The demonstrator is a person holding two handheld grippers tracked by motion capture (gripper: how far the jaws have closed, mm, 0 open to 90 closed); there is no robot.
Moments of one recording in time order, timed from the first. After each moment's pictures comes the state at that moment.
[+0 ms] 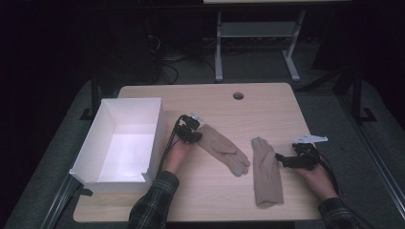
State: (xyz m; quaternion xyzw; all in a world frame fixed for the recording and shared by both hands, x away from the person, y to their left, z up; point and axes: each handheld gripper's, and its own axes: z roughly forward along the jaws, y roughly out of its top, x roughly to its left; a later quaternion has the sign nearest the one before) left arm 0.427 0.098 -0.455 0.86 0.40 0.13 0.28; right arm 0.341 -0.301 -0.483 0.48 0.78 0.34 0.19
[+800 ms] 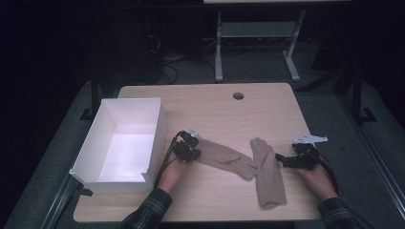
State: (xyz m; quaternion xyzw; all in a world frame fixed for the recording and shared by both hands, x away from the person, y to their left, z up) left arm 0.355 0.101 -0.451 0.88 0.38 0.11 0.27; right arm 0.340 -0.300 -0.483 0.48 0.78 0.34 0.19
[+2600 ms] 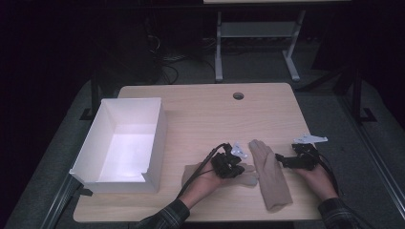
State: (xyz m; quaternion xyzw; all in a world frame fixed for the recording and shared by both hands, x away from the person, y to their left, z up) left arm 0.310 -0.010 -0.438 0.93 0.19 0.02 0.33; right arm 0.340 -0.300 -0.483 0.48 0.78 0.34 0.19
